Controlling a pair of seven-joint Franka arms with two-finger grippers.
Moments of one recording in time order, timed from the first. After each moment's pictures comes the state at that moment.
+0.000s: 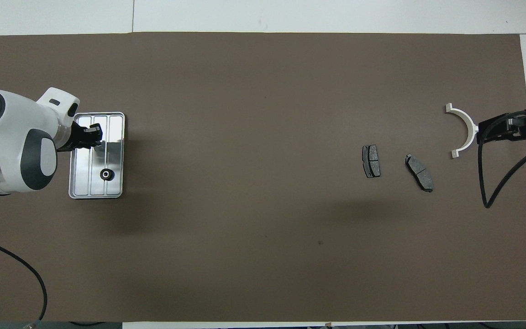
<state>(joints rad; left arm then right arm) -0.07 0.32 0.08 -1.98 -0.02 2.35 -0.27 0.06 0.00 -0.09 -1.62 -0.04 1.60 0.05</state>
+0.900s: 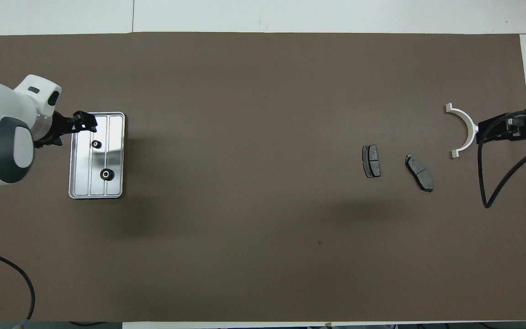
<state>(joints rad) -0.05 0.23 0.08 -1.87 -0.02 2.13 -0.27 0.06 0.00 -0.09 -1.62 -0.03 1.60 0.05</state>
